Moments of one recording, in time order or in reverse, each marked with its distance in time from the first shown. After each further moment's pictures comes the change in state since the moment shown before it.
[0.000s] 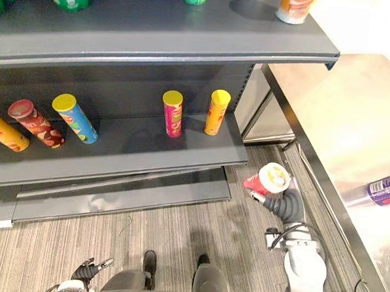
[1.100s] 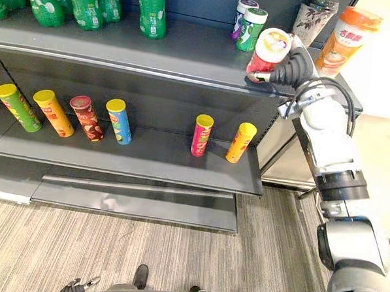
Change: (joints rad) left arm 0.090 0.035 0.098 0.019 0.033 0.001 -0.054; right arm -1.131 -0.550 0.407 0.764 0.193 0.013 -0.028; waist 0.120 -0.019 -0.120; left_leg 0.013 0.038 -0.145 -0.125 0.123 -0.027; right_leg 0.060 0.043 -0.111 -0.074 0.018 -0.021
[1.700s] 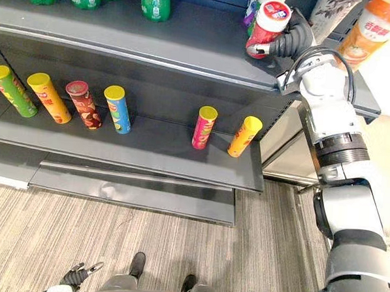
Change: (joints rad) left arm -0.079 0.012 -0.063 -0.021 -0.039 -0.002 0.000; right arm -0.304 0.009 0.138 0.323 0.084 0.041 0.015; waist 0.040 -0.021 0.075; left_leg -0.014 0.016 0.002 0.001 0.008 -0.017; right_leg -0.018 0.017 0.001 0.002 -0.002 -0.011
